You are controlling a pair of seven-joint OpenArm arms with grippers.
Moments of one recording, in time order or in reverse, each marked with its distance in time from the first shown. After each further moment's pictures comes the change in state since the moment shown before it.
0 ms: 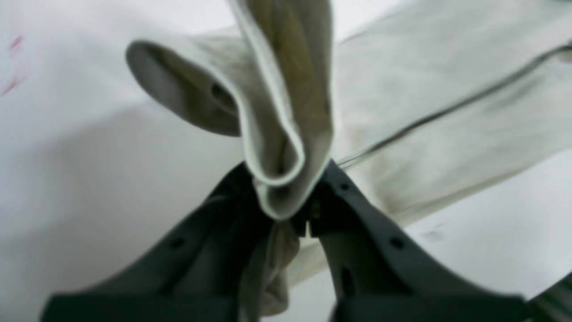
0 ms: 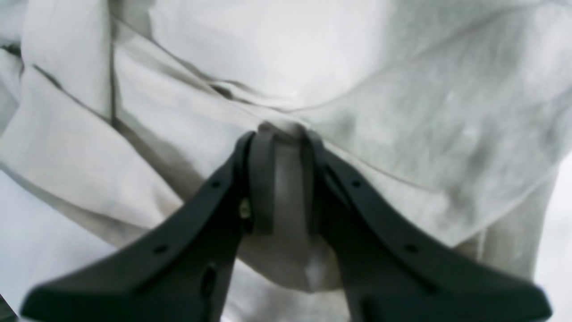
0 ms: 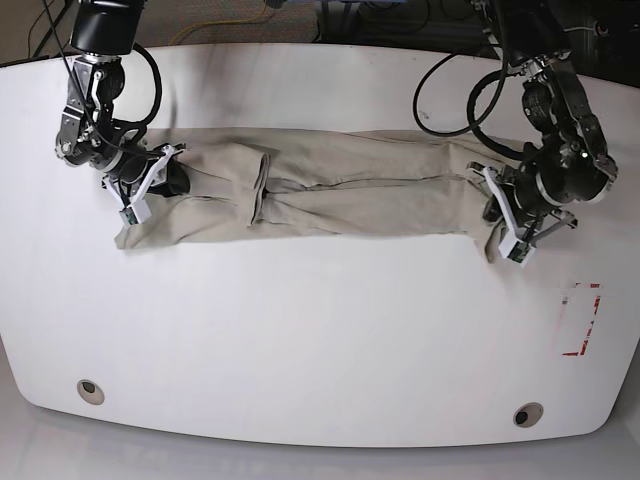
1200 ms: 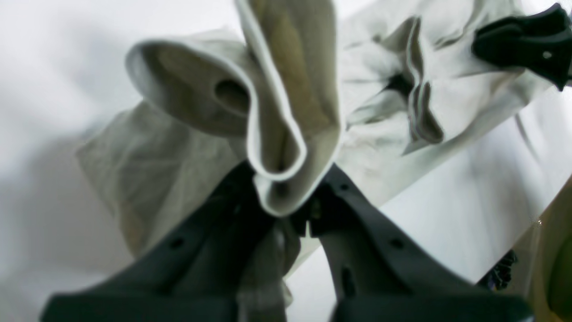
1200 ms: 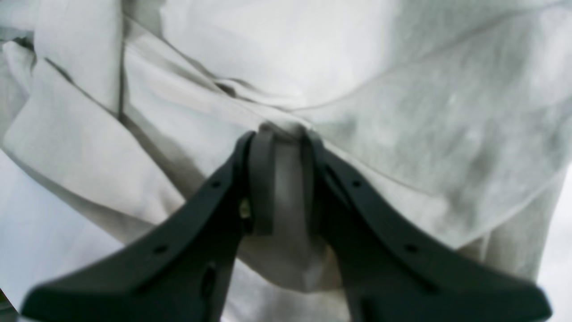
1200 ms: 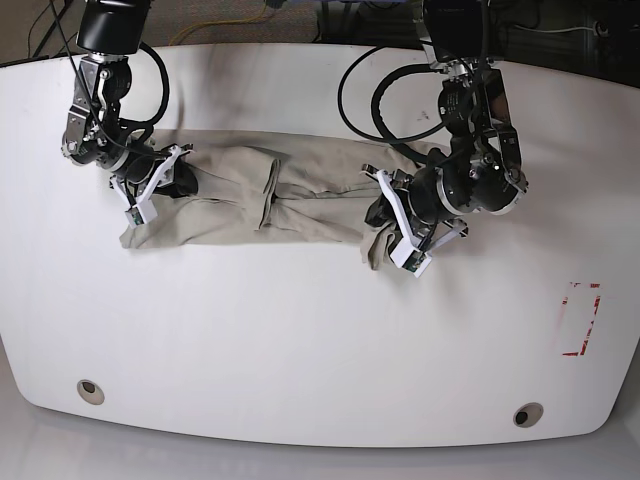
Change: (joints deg) left arm -1.3 12.4 13.5 -3.7 0.5 7.0 -4.5; right arm 0.0 -1.6 0.0 0.0 0.2 0.0 0.4
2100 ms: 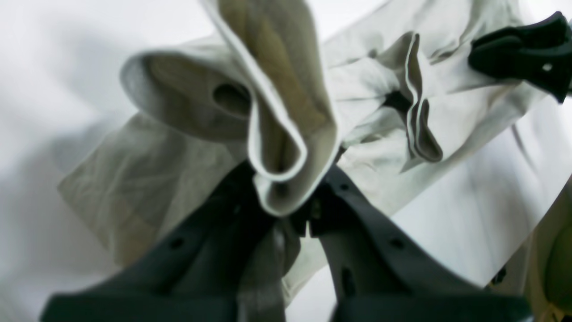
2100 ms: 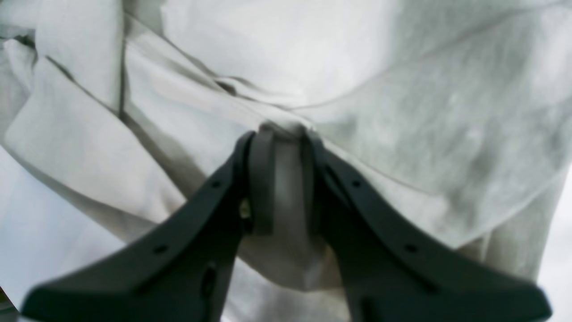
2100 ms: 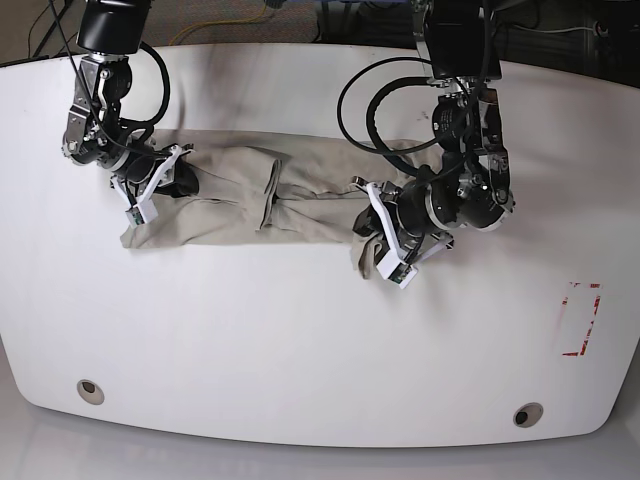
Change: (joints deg) left arm -3.3 -0.3 3.1 -6.1 0.2 0.2 -2.5; right arm 0.0 0.0 0.0 0.0 0.2 0.0 0.0
